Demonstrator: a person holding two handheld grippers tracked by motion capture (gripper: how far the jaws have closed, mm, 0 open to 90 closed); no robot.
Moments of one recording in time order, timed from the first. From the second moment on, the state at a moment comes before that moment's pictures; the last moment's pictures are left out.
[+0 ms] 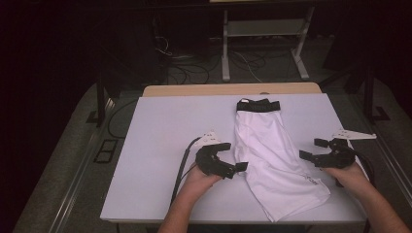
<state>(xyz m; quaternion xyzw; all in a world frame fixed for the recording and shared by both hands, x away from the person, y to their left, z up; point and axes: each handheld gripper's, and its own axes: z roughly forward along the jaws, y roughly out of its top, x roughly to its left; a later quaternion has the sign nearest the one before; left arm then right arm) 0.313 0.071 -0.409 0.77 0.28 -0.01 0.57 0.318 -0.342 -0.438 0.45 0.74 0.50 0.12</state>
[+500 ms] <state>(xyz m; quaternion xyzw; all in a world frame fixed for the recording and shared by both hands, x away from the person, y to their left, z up) 0.298 0.152 -0.403 0.76 0.32 0.04 0.56 0.292 -0.351 -0.425 0.43 0.73 0.51 0.14</state>
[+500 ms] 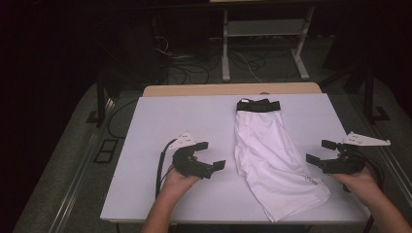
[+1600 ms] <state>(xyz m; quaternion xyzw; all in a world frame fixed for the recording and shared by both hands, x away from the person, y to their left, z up) 0.295 0.195 -0.405 0.74 0.36 0.06 0.56 0.280 -0.359 -0.429 0.45 0.72 0.52 0.13</state>
